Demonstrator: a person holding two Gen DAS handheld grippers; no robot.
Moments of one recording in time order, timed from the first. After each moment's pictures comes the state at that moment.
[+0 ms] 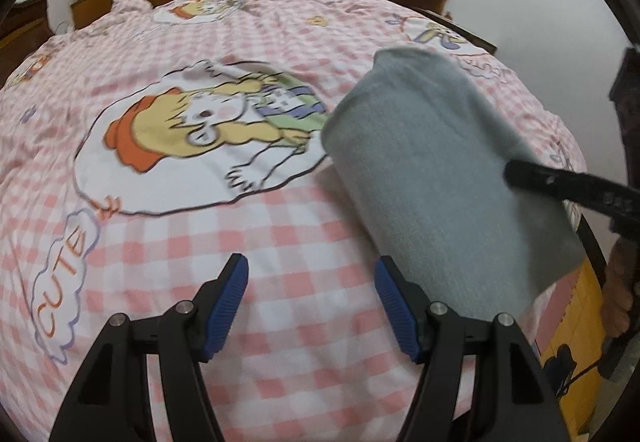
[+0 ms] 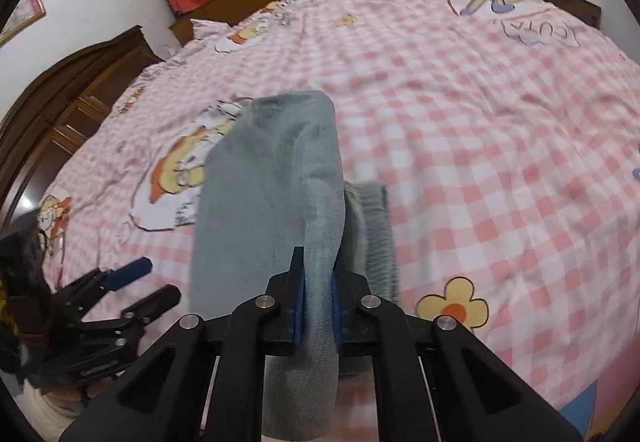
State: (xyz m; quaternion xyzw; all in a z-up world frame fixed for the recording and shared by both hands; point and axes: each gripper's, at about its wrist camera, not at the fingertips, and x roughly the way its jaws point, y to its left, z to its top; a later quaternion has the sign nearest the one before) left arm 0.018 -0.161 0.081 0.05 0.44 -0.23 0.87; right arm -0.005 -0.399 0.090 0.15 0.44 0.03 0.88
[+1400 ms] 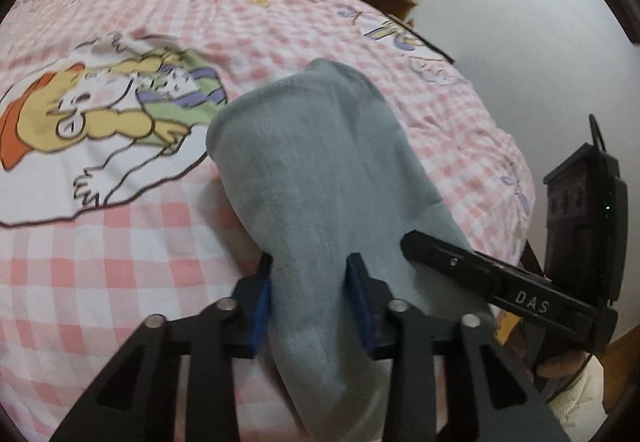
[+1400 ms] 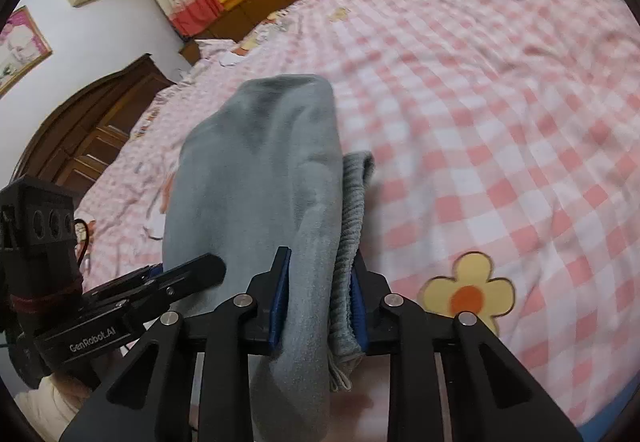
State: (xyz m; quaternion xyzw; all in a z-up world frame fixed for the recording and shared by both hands) left arm 0.042 -0.222 0.060 -0.04 0.46 -0.32 0.82; right arm -0.018 -0.413 0.064 0.23 0.40 0.07 0.88
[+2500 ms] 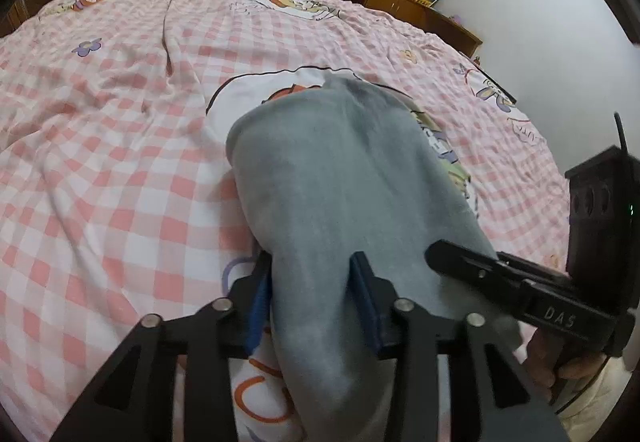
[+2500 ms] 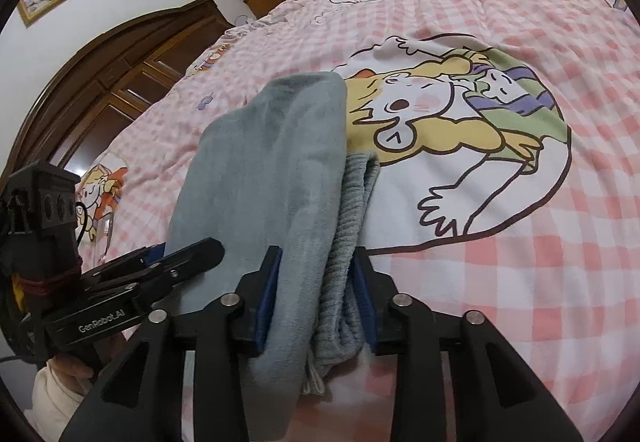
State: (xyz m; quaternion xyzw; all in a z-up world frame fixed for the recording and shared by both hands) left arm 0.108 0.040 0.054 -0.05 0.44 -0.22 0.87; right arm 0.079 -0.177 0.043 0.18 0.43 0.17 0.87
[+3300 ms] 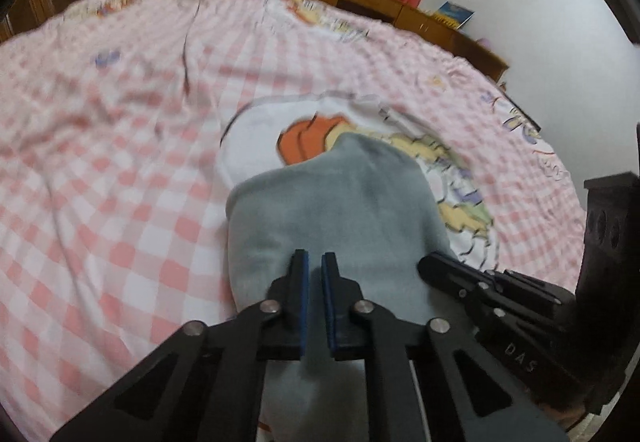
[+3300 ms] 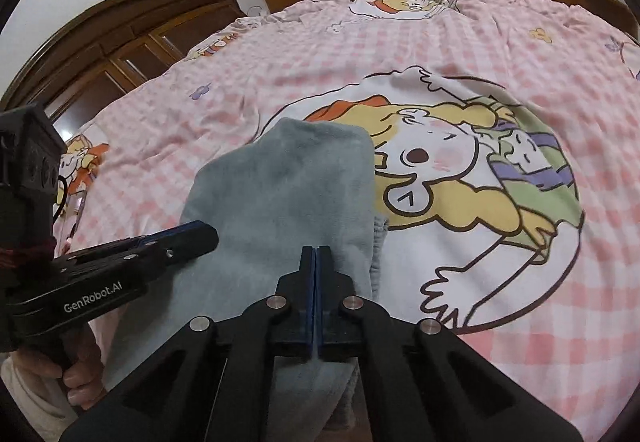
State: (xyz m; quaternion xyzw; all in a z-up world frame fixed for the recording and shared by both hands) left arm 0.137 0.029 0.055 -0.08 0.44 -0.16 0.88; right arm 0.108 -0.156 0.056 0.08 0.41 0.17 0.89
